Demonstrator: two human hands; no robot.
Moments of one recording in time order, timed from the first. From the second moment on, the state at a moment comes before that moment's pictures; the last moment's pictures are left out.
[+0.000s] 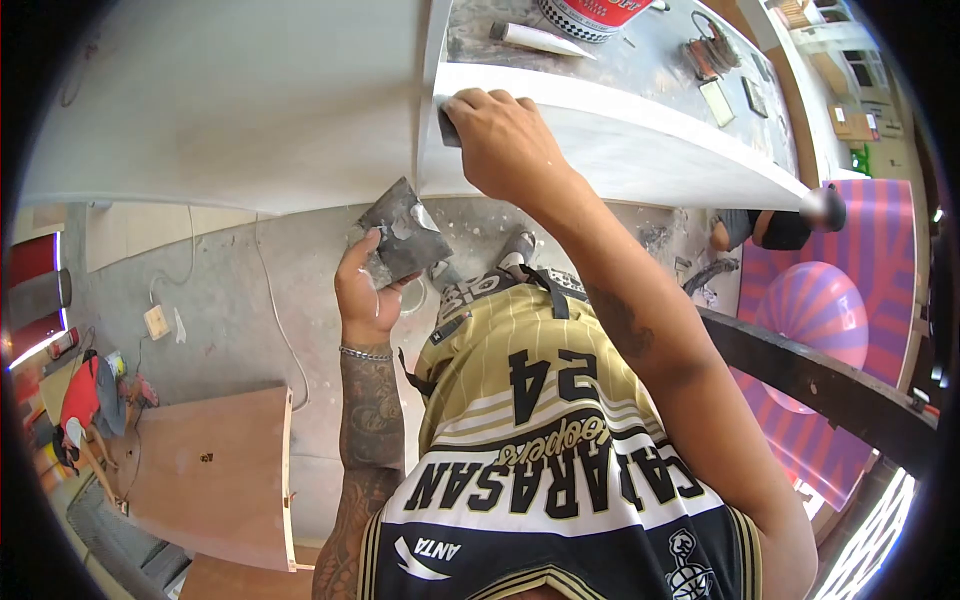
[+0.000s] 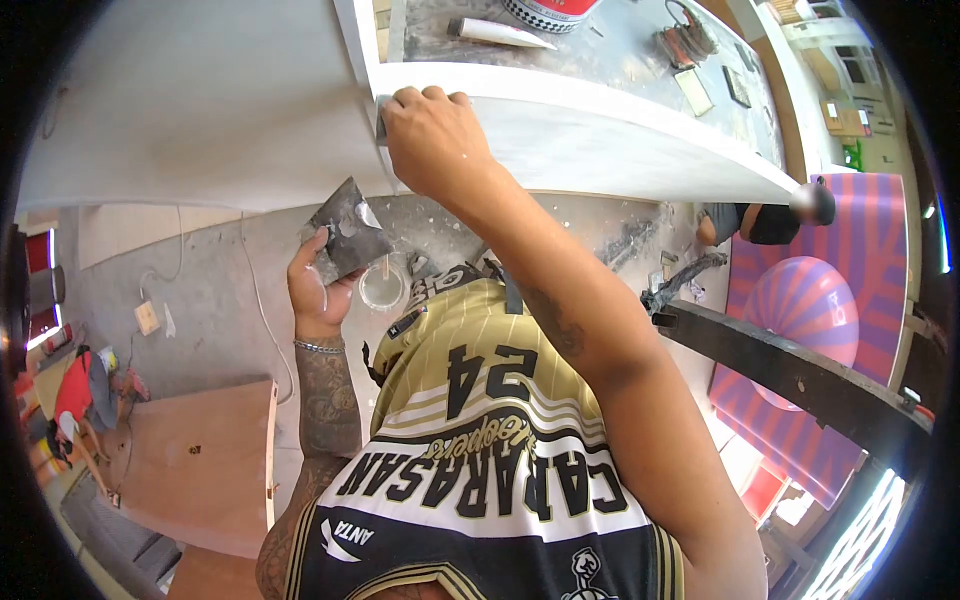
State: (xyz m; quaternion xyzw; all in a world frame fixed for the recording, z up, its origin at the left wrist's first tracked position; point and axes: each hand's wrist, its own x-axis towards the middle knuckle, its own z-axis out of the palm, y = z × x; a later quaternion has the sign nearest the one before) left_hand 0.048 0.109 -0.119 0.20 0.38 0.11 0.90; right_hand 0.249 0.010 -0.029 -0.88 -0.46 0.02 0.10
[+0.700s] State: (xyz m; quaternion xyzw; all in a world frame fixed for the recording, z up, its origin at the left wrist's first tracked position) left_hand 0.048 0.105 -0.122 0.21 0.39 0.11 0.89; right_hand 0.283 0.028 -0.027 -0.89 -0.45 0.06 0.07
